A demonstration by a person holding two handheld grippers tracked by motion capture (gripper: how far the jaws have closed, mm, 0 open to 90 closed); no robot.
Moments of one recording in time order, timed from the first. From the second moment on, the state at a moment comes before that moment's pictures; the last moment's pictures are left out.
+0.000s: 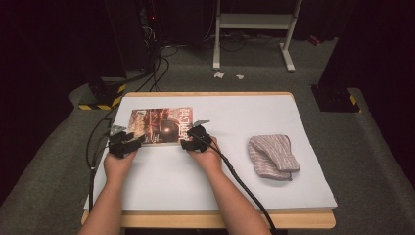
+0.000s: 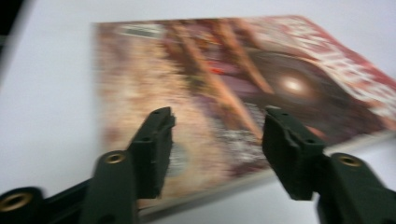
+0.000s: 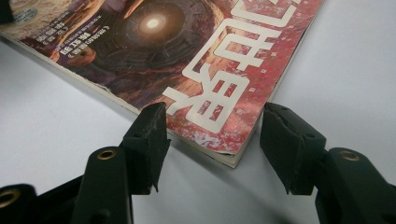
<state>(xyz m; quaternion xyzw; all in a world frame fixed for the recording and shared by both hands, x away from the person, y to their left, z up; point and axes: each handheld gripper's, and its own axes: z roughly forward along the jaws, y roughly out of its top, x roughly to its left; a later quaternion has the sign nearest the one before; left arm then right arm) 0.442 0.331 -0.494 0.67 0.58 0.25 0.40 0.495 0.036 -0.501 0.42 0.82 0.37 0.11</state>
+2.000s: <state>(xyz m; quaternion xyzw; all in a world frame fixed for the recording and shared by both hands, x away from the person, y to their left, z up) 0.405 0.305 -0.503 0.72 0.56 0.22 0.35 0.458 -0.016 -0.503 0.44 0.80 0.38 0.13</state>
